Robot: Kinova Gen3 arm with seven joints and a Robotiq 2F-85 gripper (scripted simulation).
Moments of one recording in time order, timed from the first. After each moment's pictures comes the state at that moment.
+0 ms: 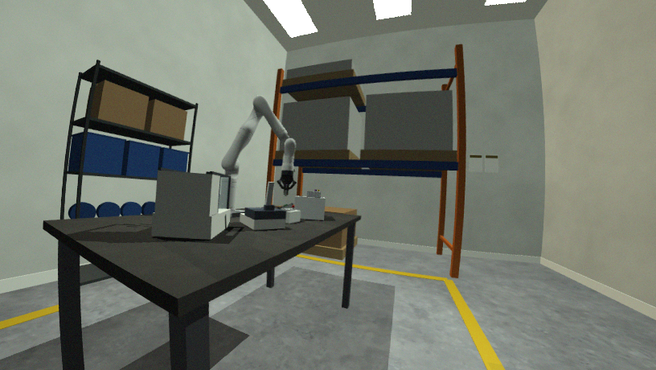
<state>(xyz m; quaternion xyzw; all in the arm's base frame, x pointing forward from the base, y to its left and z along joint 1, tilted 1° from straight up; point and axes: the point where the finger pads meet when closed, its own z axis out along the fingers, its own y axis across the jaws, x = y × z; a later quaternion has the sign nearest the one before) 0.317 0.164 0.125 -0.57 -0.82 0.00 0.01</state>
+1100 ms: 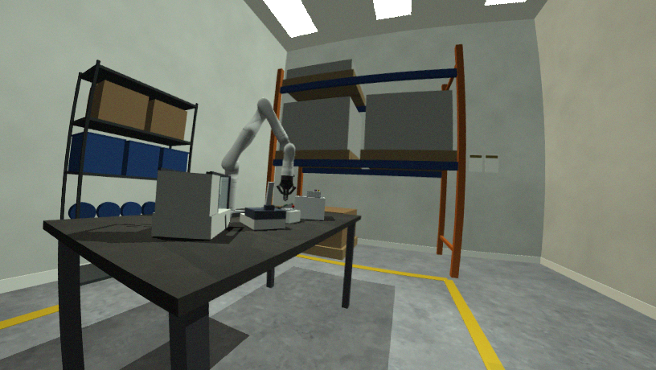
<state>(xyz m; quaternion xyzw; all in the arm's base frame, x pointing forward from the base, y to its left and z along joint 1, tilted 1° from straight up) 0.317 0.164 0.092 -0.57 -0.82 0.00 0.01</state>
